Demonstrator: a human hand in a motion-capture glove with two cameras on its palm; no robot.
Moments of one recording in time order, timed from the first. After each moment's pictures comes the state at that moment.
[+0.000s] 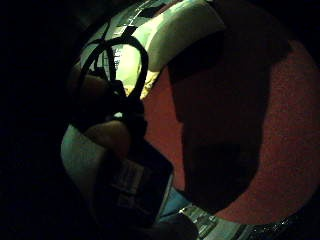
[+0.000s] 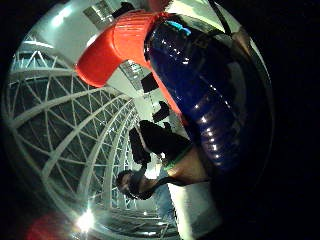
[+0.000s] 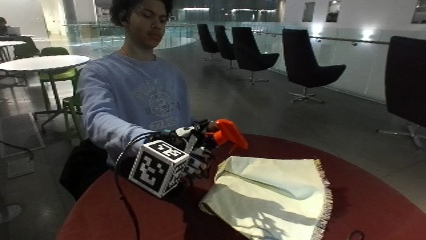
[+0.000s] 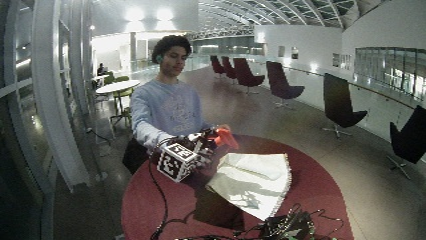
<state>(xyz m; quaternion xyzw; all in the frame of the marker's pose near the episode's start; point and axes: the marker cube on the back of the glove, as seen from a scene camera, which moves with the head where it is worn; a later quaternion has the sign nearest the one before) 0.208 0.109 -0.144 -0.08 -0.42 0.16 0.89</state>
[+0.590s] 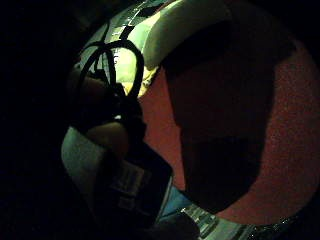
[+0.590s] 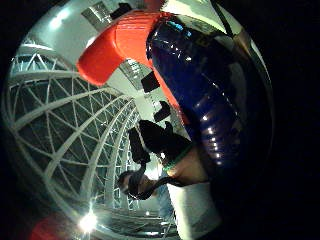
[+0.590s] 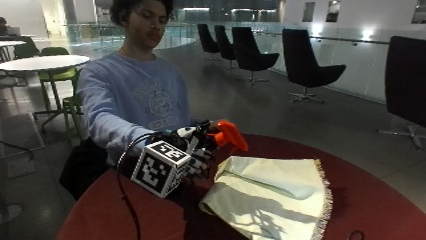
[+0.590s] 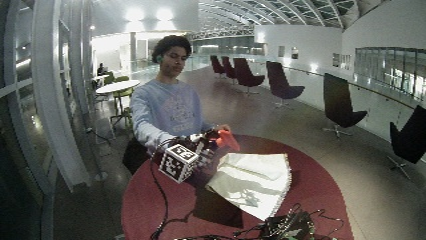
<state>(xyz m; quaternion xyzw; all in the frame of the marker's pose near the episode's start) 0.203 0.109 -0.137 -0.09 -0.43 0.16 0.88</state>
